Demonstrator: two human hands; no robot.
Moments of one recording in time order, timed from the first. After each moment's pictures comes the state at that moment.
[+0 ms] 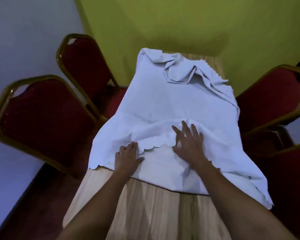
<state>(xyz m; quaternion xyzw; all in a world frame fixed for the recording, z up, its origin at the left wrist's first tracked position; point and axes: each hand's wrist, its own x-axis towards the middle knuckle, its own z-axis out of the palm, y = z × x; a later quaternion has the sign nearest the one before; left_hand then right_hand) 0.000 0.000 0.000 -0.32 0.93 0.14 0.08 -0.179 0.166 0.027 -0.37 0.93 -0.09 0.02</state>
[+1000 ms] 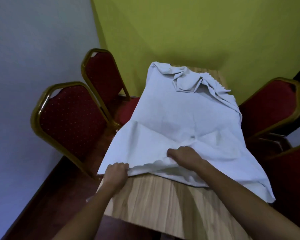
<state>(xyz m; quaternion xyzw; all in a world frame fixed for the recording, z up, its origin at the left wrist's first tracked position) 0.131 -0.021 0.014 -0.29 0.95 0.03 0.09 -0.088 0.157 0.066 -0.55 0.83 0.02 0.10</state>
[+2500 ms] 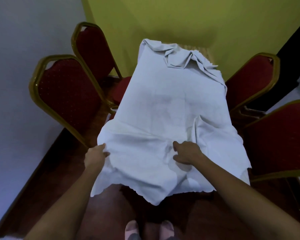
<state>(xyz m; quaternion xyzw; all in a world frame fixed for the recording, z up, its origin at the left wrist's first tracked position) 0.234 -0.008 0.001 -0.47 0.85 0.22 0.02 0.018 0.248 0.058 -0.41 0.89 0.11 0.18</state>
